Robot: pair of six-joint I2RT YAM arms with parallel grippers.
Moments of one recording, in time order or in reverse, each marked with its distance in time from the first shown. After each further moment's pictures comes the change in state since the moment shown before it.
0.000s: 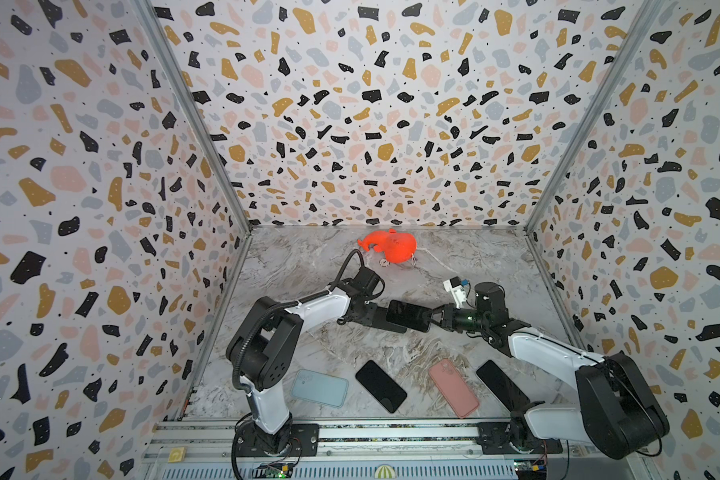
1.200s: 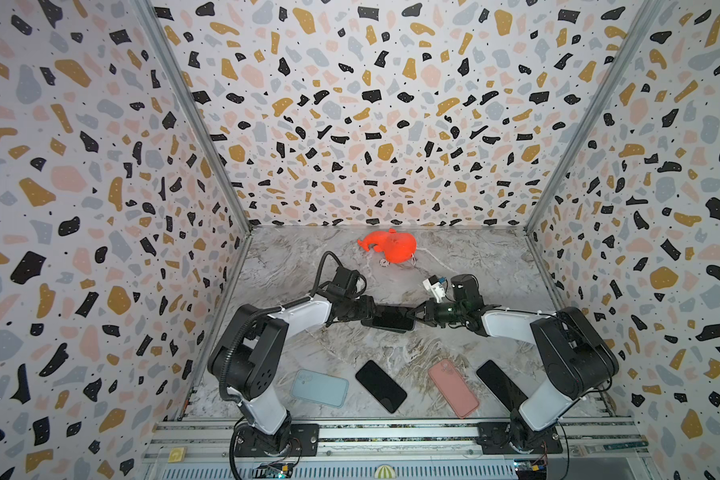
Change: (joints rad) left arm 0.125 -0.078 -0.182 0.291 0.351 -0.223; right arm 0.053 0.324 0.175 0.040 -0.062 0.002
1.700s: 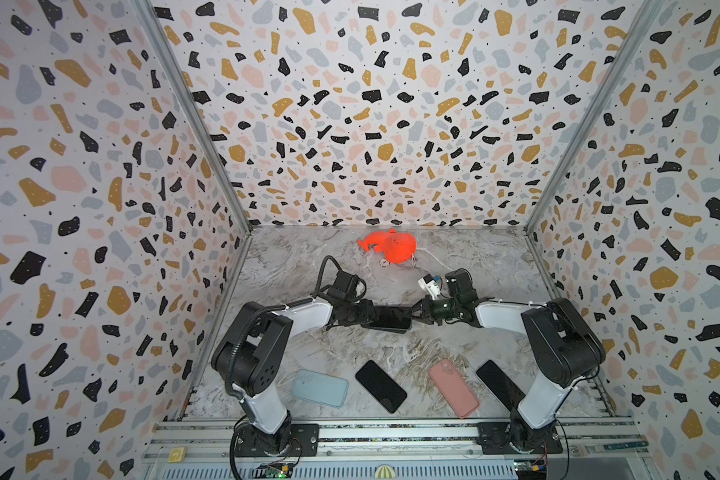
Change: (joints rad) left arm 0.000 0.026 -0.028 0.038 0.020 -0.026; right arm 0.001 0.094 0.111 -0.120 -0.041 -0.042
